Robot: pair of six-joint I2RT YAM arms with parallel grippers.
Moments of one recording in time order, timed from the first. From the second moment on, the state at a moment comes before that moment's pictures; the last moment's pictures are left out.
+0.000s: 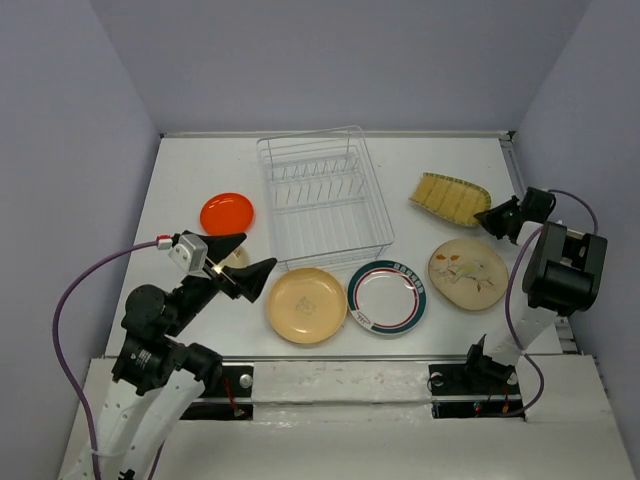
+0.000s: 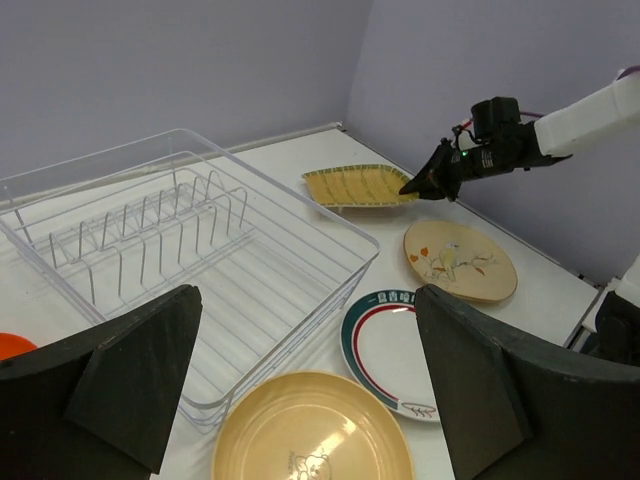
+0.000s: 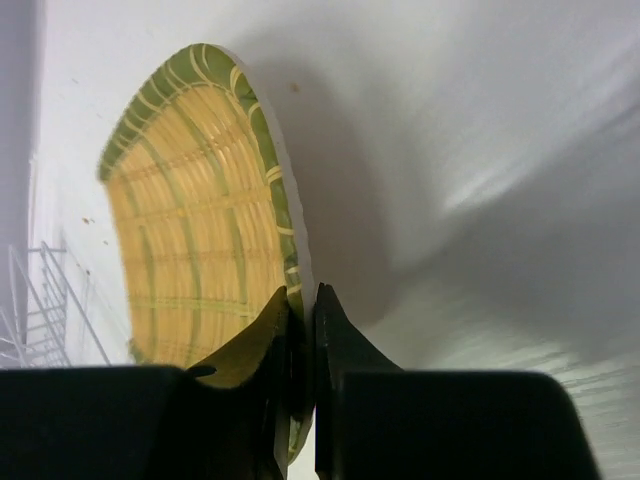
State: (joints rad) left arm -0.45 0.27 0.61 -0.15 0.29 -0.25; right arm -0.41 1.80 0.91 0.18 -0.32 0.75
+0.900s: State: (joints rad) left arm -0.45 0.37 0.61 -0.22 0.07 -0.29; right arm 0.47 1.69 2.09 -0.48 0.59 0.20
